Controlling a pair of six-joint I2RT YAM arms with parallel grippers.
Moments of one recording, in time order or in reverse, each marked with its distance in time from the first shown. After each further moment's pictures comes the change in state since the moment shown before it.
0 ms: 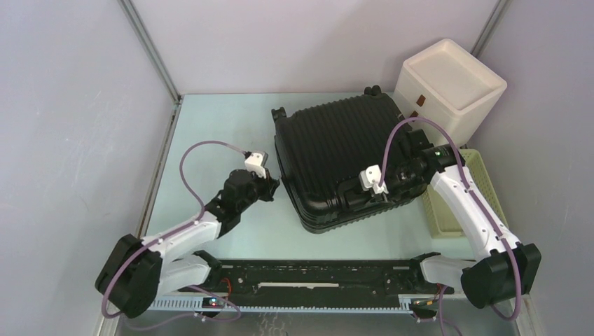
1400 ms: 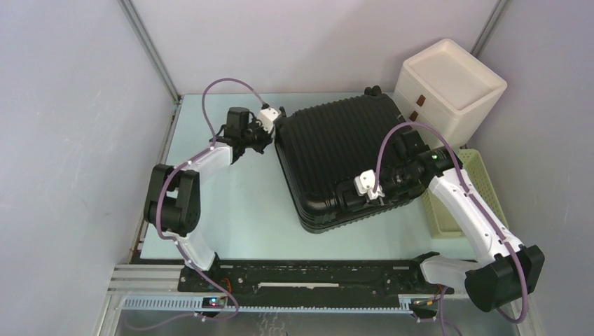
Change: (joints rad) left arm 0.332 0.647 0.737 -0.326 0.364 0.666; right arm 0.079 -0.021 -0.001 0.039 0.082 0.035
